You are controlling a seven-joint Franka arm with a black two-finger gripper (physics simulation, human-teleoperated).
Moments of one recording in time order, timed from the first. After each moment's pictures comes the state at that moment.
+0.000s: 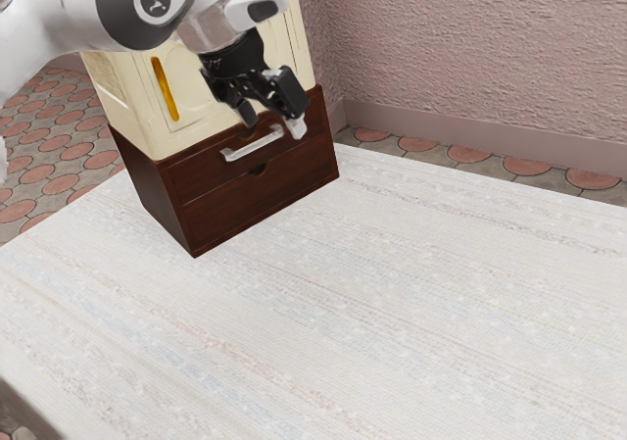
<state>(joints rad) 0.01 0.23 0.08 -1.13 -0.06 1.64 0.10</state>
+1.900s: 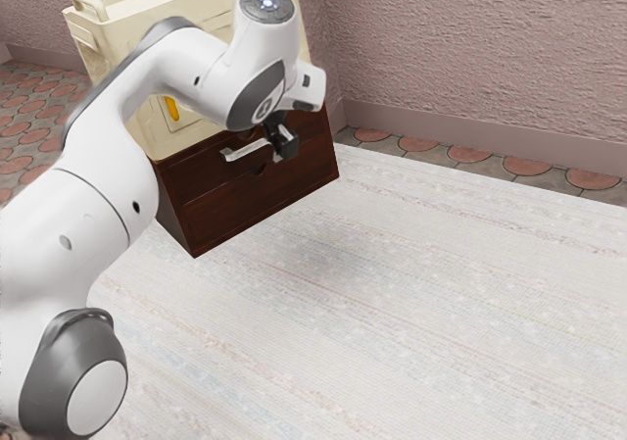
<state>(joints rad) 0.04 0.69 0.19 -0.84 0.38 1.87 0.38</state>
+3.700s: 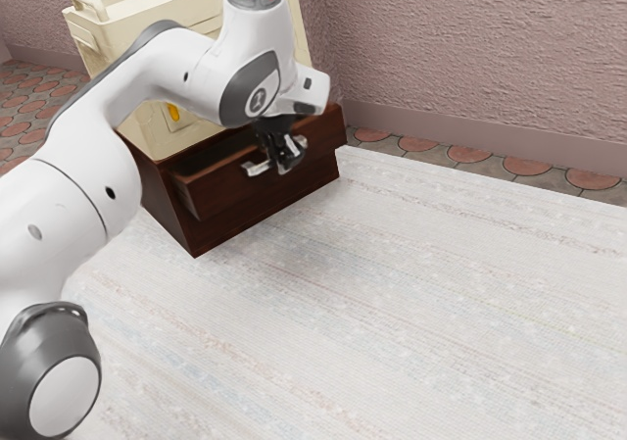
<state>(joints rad) 0.05 0.58 0.11 -0.99 0.26 1.81 0.42</state>
